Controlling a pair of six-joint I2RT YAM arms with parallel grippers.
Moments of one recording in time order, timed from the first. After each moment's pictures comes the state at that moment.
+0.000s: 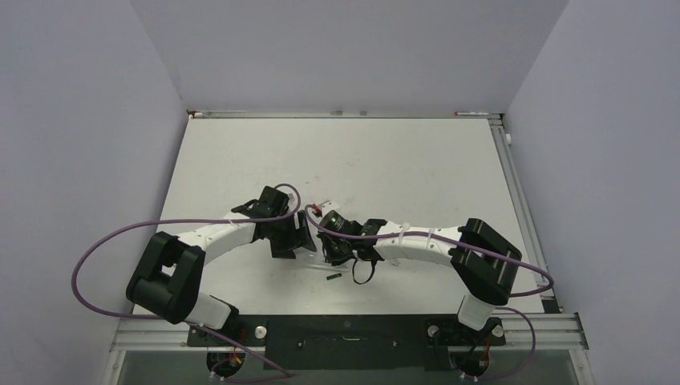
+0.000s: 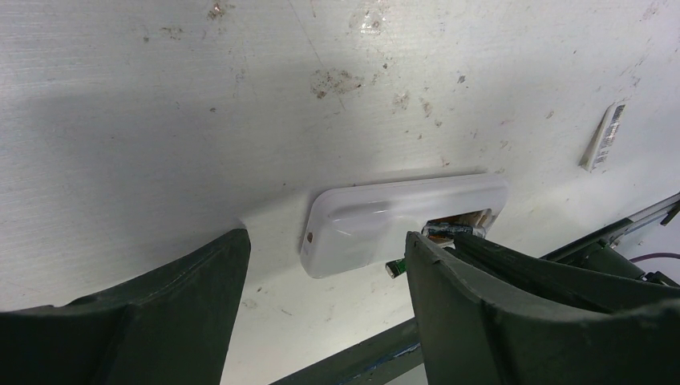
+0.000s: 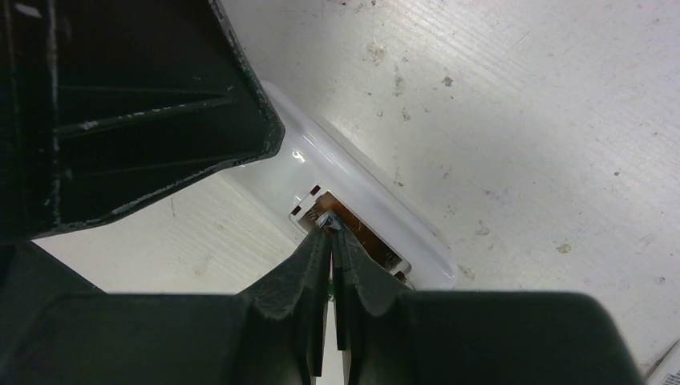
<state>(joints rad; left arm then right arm) -0.46 1.46 0.72 -0.41 0.31 -0.70 1.06 1.70 1.04 -0.33 0.09 0.50</state>
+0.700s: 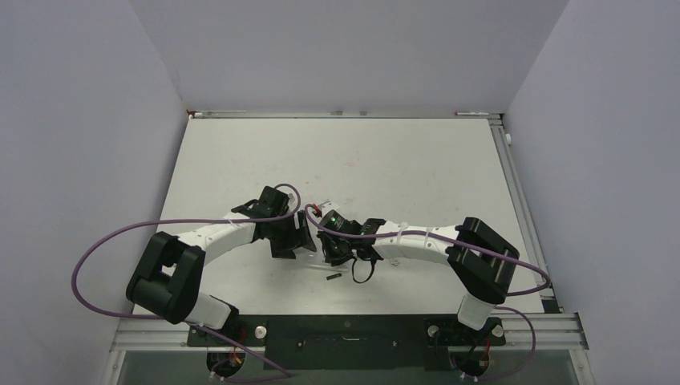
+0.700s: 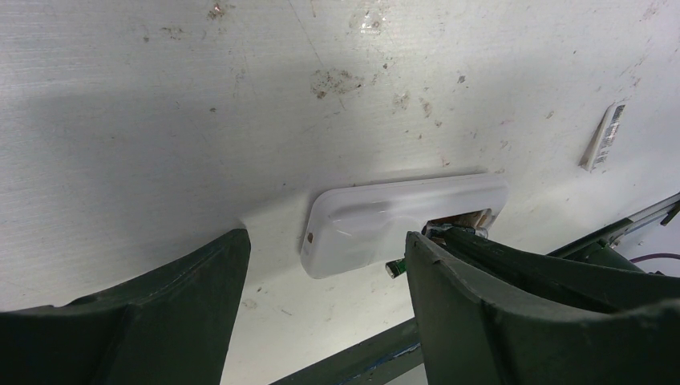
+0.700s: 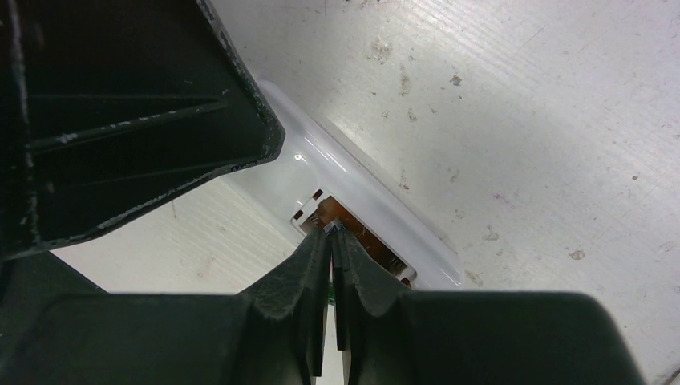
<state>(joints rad) -0.46 1.46 0.72 -0.41 0.31 -0.70 1.05 1.72 1.04 -0.32 0.06 0.51</state>
